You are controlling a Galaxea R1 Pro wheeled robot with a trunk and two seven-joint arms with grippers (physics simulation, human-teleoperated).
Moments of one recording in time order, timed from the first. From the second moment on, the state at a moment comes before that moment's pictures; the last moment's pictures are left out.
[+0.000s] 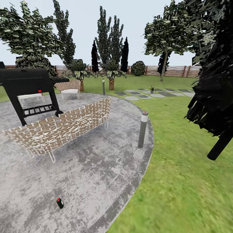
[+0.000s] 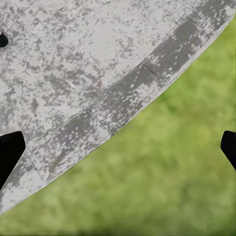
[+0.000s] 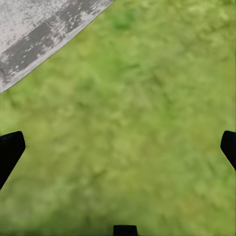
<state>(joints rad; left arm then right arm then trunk) -0.24 -0.01 -0.01 -0.28 -0.02 -0.20 -0.01 -0.01 -0.01 0.00 -0.52 0.01 -0.27 0.00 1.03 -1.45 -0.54</state>
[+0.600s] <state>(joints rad) -0.24 -0.01 -0.01 -0.28 -0.02 -0.20 -0.01 -0.01 -0.01 0.00 -0.52 0.00 -0.27 0.00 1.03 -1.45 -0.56</state>
